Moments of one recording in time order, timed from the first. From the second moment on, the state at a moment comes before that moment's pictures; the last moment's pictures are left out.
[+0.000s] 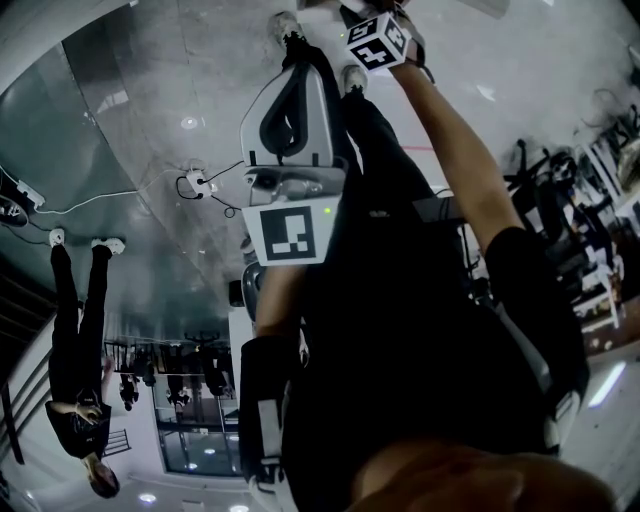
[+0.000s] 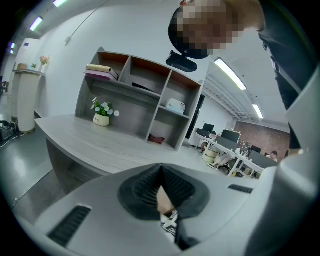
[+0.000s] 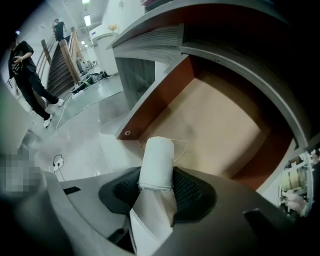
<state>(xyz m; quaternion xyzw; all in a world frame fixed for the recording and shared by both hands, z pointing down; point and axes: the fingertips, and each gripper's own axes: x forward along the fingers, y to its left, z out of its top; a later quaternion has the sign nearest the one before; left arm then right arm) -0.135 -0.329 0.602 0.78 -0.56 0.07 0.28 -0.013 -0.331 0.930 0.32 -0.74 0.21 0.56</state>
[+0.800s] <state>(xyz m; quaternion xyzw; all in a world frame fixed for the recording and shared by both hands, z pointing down) -0.134 -0.331 0.616 0.77 -0.56 0.07 0.29 -0.005 -0.339 0.949 0.32 -0.72 0.23 0.57</state>
